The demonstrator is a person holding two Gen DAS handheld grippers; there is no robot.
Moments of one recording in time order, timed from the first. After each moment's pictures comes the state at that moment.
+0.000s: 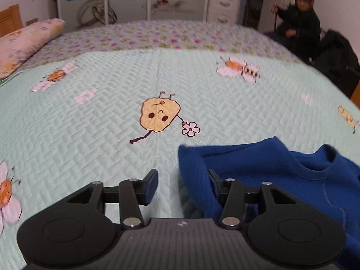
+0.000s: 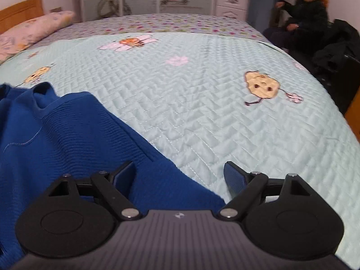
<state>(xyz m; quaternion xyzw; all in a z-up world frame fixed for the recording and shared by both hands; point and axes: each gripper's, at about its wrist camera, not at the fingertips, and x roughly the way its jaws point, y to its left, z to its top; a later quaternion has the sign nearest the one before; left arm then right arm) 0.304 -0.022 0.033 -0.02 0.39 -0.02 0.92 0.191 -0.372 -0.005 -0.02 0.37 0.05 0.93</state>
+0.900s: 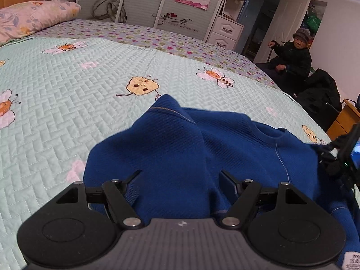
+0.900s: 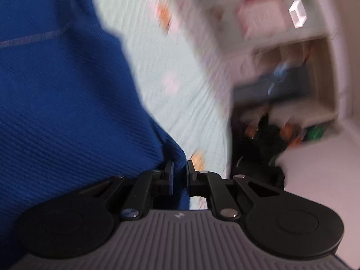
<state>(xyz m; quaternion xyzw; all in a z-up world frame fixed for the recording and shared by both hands) 0.198 -0.053 0.010 -0.14 0.34 -0.04 0.93 0.235 -0.263 -0.010 -0.49 0.38 -0.05 0.78</state>
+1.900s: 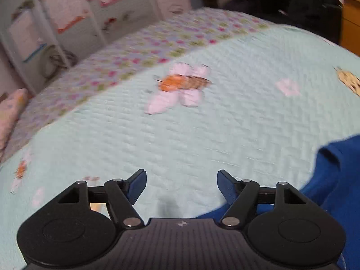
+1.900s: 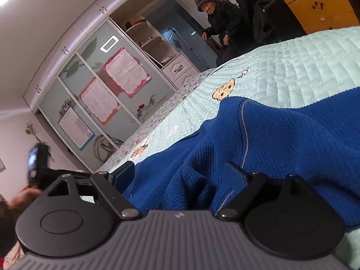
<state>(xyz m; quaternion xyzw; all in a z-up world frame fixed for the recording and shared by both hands) 0.452 -0.206 0.025 0.18 0.40 -0.07 0.89 0.032 -0.346 -0.035 0.37 0.10 -0.02 0.92</state>
